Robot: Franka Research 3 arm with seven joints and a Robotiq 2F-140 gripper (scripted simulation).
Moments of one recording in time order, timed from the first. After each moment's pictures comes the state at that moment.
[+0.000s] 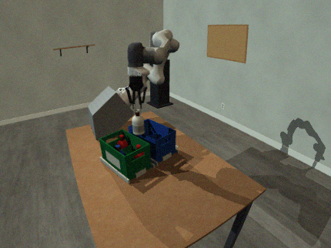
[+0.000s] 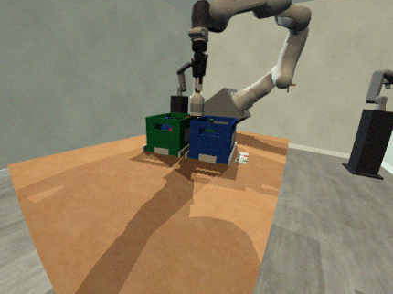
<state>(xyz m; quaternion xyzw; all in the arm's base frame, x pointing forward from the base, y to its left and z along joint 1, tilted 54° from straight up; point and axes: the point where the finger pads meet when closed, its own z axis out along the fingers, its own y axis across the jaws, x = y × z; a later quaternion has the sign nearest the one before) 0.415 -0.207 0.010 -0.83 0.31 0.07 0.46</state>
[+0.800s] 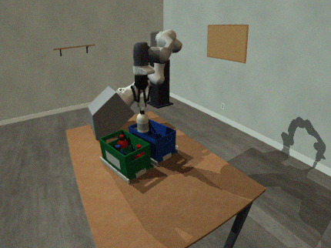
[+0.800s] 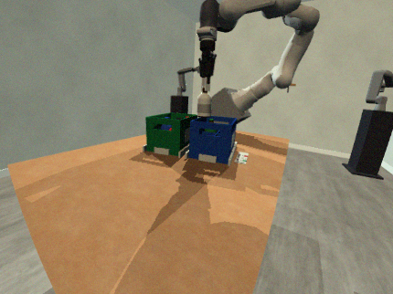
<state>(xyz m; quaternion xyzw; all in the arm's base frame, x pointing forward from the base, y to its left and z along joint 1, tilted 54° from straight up) 0.409 -0.183 0.040 -0.83 0.31 0.06 0.45</state>
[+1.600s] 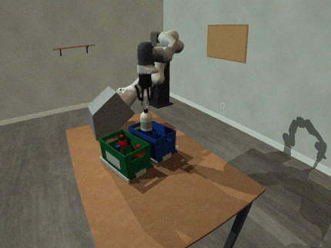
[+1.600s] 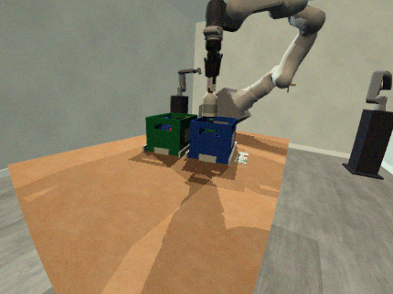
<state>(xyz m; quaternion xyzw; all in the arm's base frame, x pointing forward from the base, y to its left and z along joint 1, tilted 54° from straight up) 0.405 -0.167 0.063 -0.83 0.31 0.06 0.45</state>
